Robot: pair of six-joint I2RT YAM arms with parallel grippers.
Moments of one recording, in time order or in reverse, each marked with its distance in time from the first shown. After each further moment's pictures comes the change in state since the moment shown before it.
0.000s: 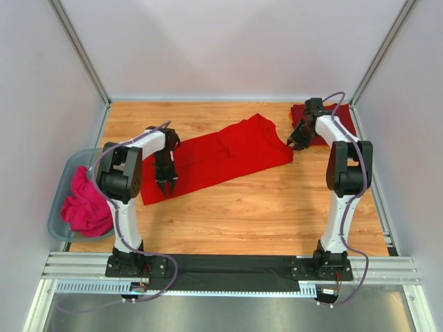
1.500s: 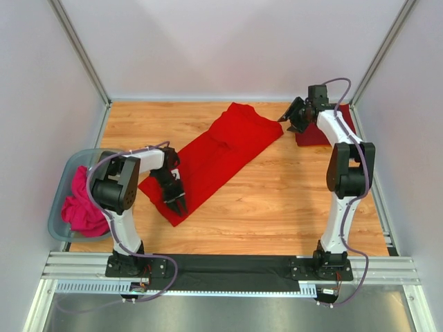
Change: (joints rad) left arm -0.033 -0.144 -0.333 0.164 0.414 -0.063; right arm 0.008 -0.019 0.089 0.188 -0.135 0.045
